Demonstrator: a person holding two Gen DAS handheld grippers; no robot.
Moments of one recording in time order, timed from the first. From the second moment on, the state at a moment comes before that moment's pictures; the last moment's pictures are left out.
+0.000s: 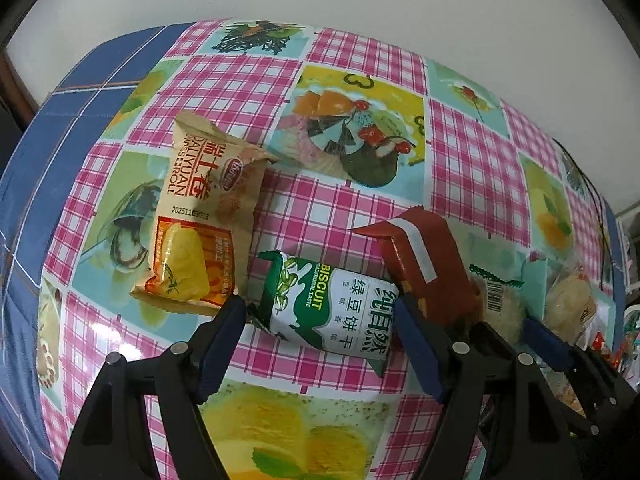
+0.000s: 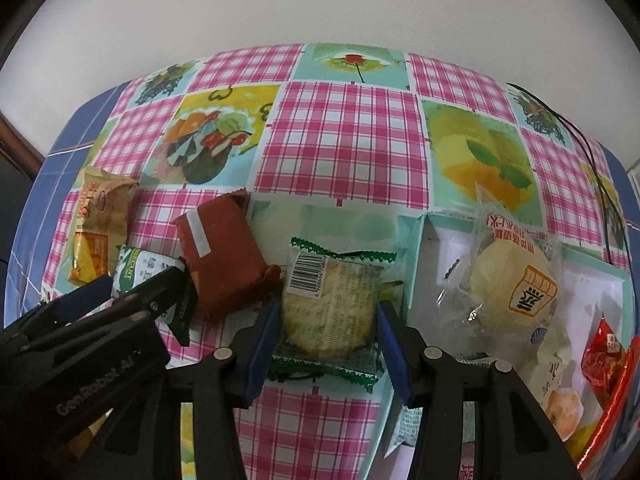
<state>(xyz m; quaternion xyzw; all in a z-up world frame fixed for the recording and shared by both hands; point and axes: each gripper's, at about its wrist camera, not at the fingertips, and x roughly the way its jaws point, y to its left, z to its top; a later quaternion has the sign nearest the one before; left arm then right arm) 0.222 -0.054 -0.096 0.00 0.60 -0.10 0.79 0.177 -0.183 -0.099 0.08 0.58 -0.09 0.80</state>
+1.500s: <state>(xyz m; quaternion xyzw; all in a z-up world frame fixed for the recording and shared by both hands) 0.157 -0.037 -0.049 0.01 0.58 -0.06 0.81 0.062 -0.189 -0.030 0.22 0.52 -0.05 0.82</state>
